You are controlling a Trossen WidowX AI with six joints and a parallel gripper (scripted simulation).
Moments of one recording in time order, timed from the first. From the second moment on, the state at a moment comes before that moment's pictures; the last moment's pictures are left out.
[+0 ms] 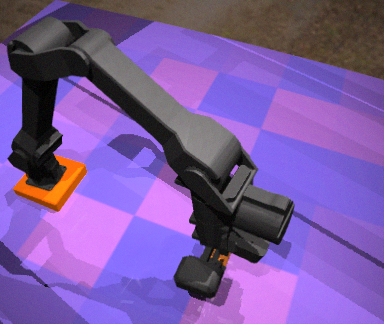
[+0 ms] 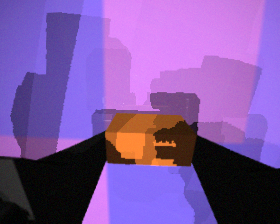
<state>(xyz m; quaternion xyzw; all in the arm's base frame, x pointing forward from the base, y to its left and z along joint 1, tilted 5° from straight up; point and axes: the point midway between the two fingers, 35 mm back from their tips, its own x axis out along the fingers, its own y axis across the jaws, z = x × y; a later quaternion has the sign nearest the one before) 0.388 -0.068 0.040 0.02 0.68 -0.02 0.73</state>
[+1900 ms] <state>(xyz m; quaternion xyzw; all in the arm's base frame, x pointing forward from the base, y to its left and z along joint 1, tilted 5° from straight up) 0.399 -0.072 0.000 0.01 0.34 -0.03 0.94</state>
